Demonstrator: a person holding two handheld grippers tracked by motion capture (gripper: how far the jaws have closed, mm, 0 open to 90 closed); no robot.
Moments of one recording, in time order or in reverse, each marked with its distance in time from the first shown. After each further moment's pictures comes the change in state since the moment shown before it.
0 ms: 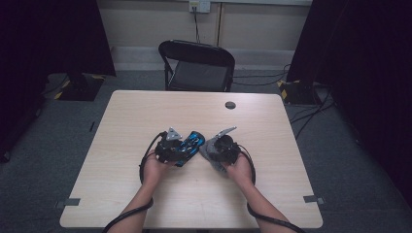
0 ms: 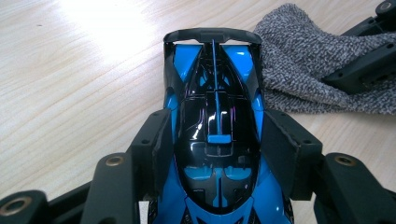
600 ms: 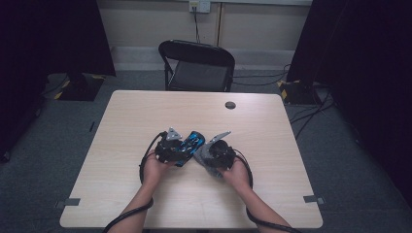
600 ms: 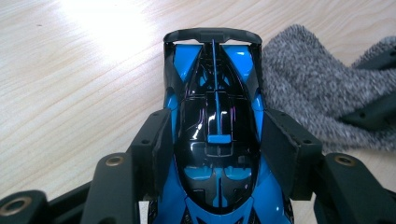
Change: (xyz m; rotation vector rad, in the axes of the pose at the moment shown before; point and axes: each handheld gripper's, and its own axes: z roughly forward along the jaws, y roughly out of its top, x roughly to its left) left arm 0.000 0.000 0.000 -0.004 -0.005 -0.009; right arm 0.023 -0.002 0.000 0.004 0.048 -0.067
